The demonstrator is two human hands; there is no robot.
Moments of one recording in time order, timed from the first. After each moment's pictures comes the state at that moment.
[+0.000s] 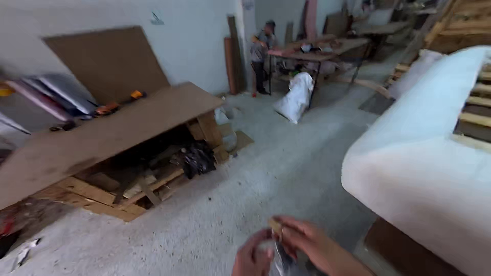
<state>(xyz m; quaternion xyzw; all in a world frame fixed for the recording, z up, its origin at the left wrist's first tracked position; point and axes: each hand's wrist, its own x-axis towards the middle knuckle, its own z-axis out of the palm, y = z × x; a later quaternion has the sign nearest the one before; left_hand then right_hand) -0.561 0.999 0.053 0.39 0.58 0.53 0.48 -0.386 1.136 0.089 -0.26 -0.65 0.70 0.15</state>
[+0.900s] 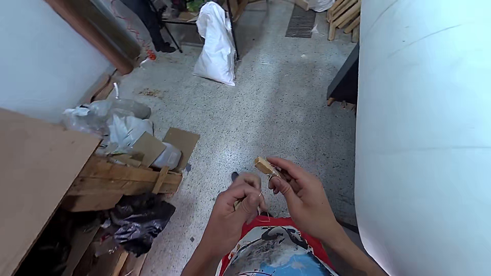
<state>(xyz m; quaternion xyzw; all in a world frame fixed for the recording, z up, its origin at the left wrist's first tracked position) -0.667 1.661 0.089 0.54 0.31 0.42 0.66 -0.465 1.649 0.074 -0.49 -0.57 0.43 0.50</state>
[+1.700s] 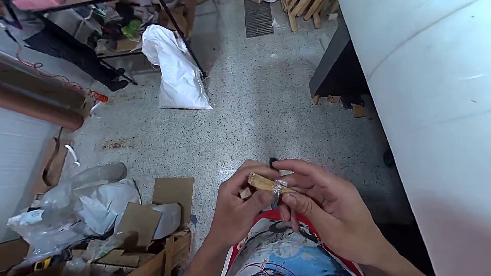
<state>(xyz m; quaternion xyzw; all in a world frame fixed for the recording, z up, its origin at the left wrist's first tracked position) -0.610 2.099 0.102 0.55 0.24 0.36 0.71 -0.431 2.006 0.124 -0.44 -0.47 0.49 0.58</state>
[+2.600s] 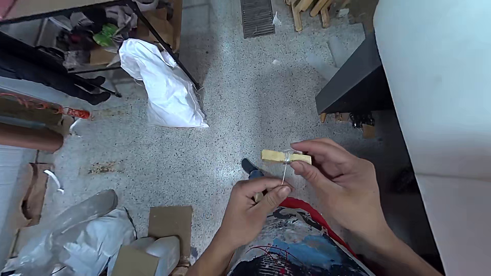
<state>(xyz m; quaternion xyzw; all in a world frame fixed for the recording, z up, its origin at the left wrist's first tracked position) -0.453 2.461 0.074 0.63 0.26 0.26 0.68 -0.263 2.387 0.106 -0.61 -0.44 0.31 0.58</state>
